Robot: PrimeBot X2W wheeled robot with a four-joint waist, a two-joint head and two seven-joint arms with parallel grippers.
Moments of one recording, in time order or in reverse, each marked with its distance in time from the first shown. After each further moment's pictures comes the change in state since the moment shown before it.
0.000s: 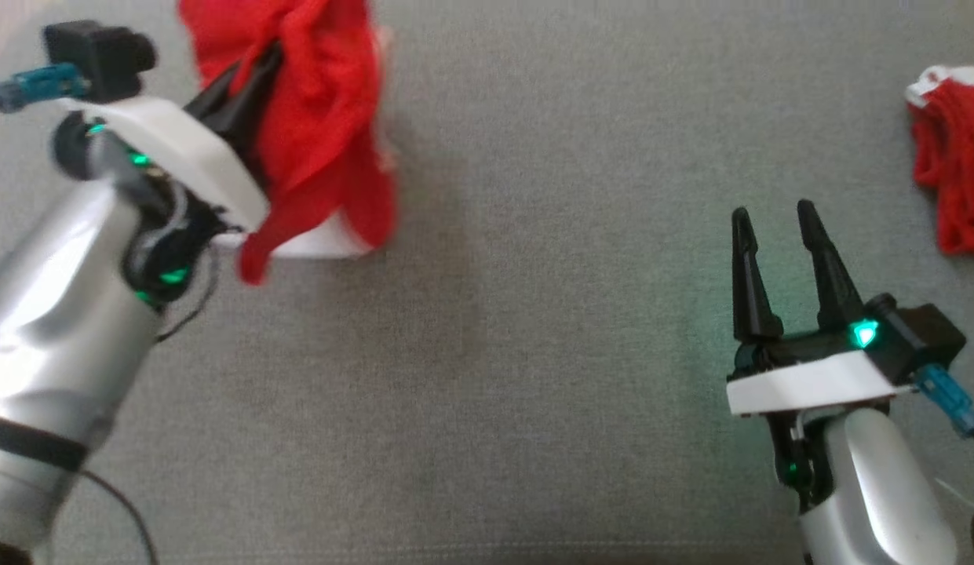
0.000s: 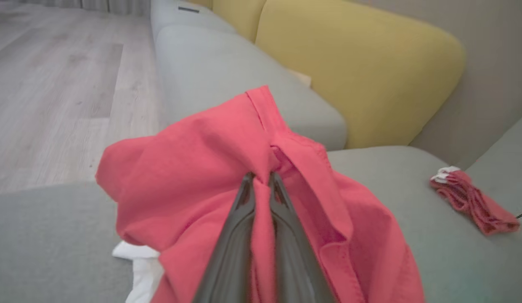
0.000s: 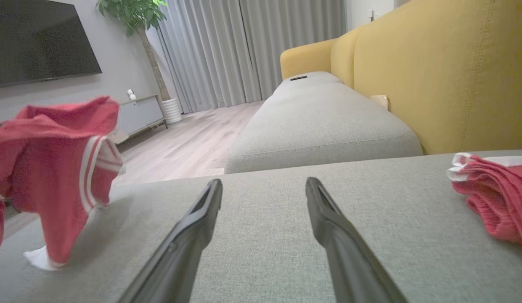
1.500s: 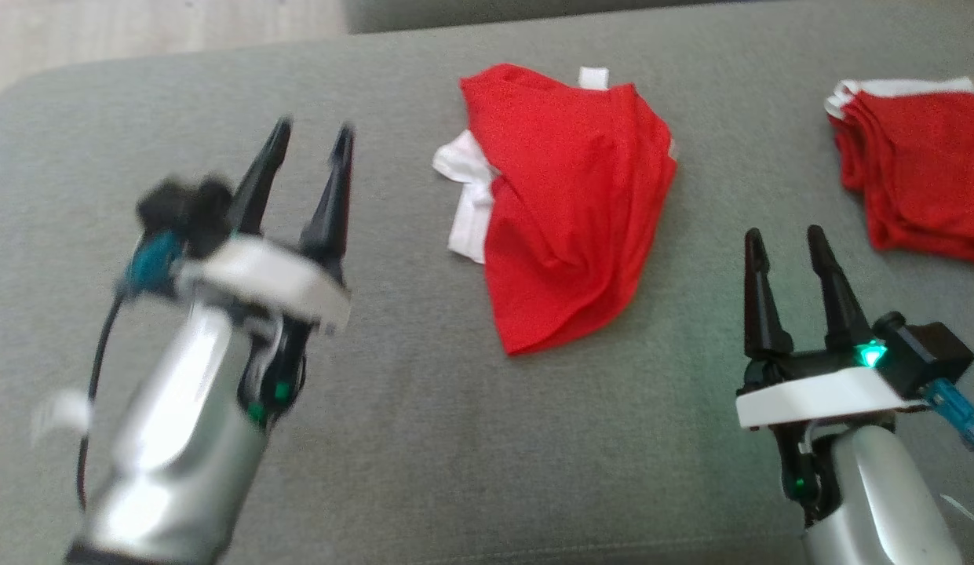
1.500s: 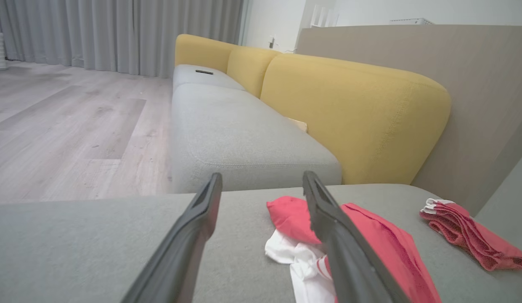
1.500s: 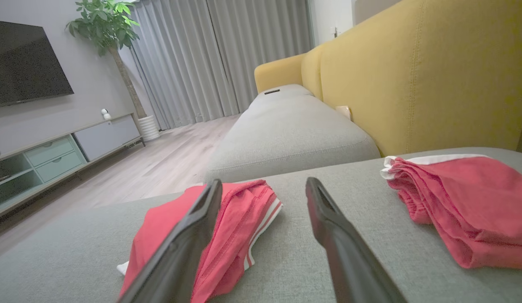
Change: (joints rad) left arm 0.317 -0.251 0.304 -0.115 0.415 0.130 -0.183; right arm 0.028 0.000 -0.018 0.029 0.049 0.000 0.000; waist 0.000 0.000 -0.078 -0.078
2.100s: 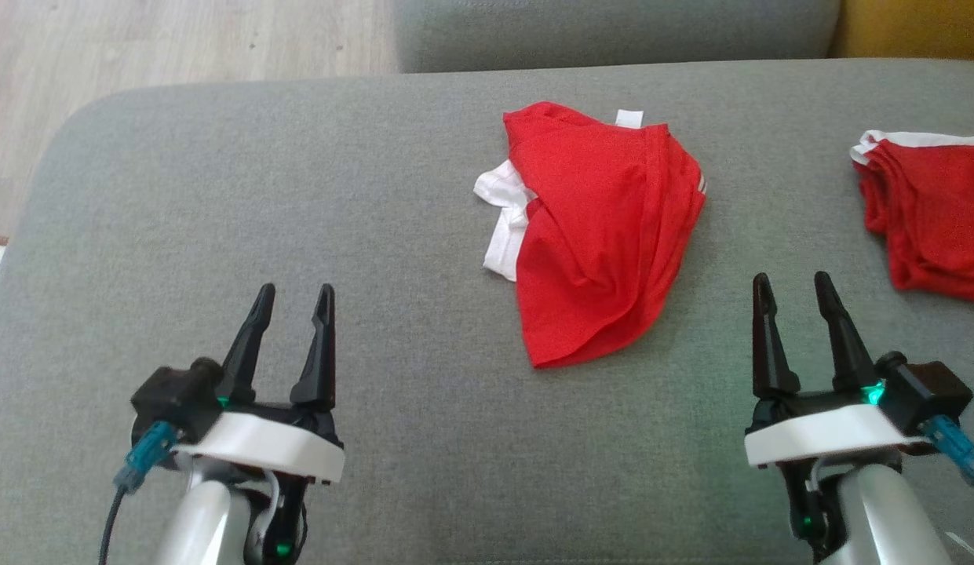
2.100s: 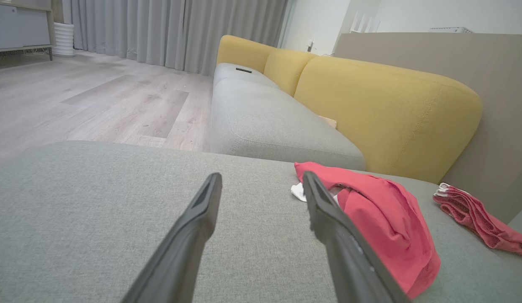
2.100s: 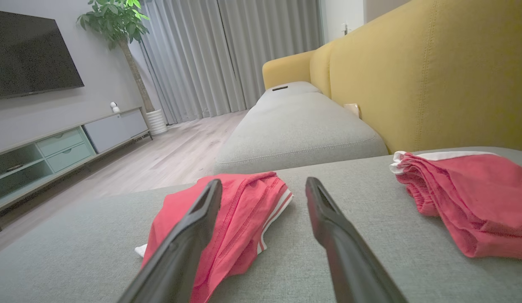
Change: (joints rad) left arm 0.481 -0.125 0.277 -0.253 0.226 -0.066 0.000; right arm 0.079 0.000 -0.035 0.010 -0.026 0.000 0.000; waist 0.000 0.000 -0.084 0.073
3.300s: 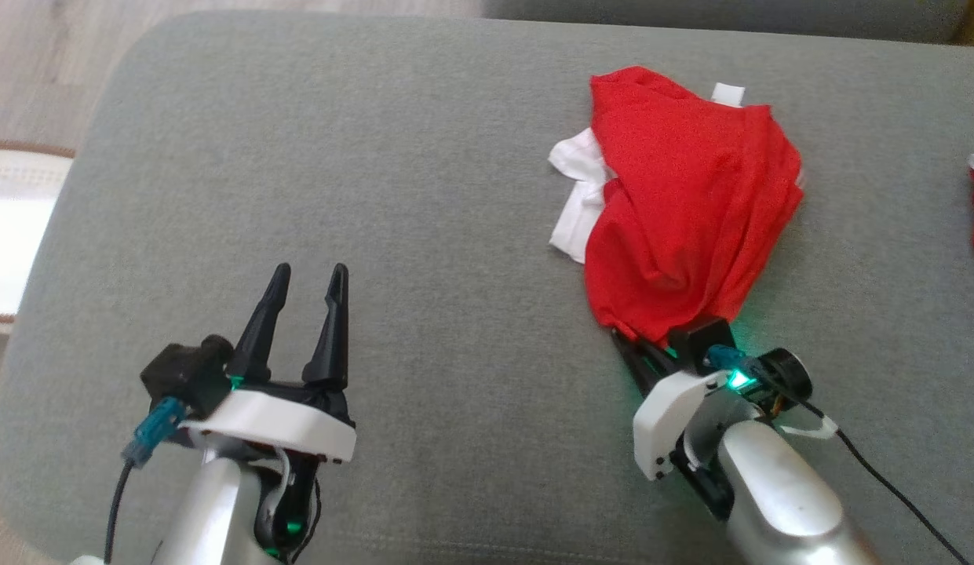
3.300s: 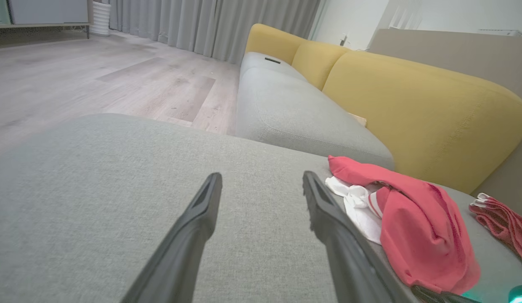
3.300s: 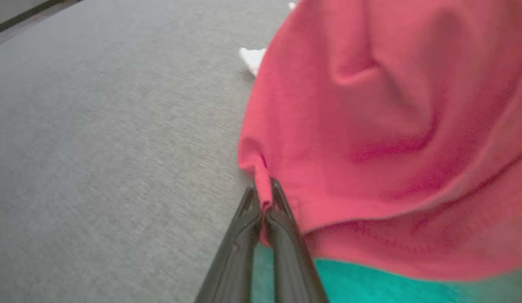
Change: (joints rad) left arm -0.062 -0.031 0.002 0.051 -0.014 -0.042 0.000; right arm -0.280 -0.003 0.328 0.476 -0.158 0.000 0.254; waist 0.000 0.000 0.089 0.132
